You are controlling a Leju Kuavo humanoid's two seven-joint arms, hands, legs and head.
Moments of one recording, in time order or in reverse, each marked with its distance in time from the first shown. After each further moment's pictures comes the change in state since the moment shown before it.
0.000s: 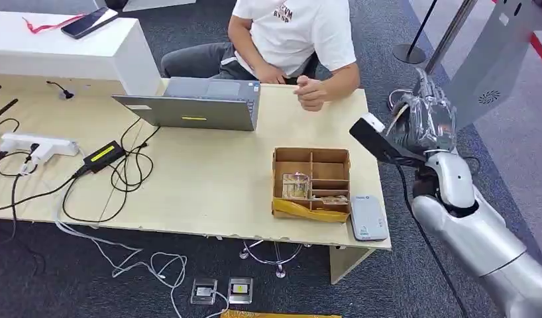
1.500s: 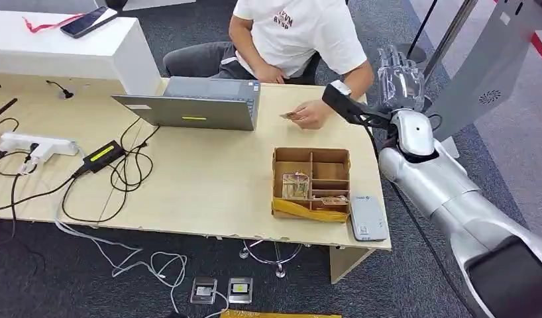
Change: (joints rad) left arm -0.048 -0.001 -0.077 0.000 -0.048 -0.006 0.074; right arm -0.285 0.308 0.172 0.628 -0.110 -0.072 -0.070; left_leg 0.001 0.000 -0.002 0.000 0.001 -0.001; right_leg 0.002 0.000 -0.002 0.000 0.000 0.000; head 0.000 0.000
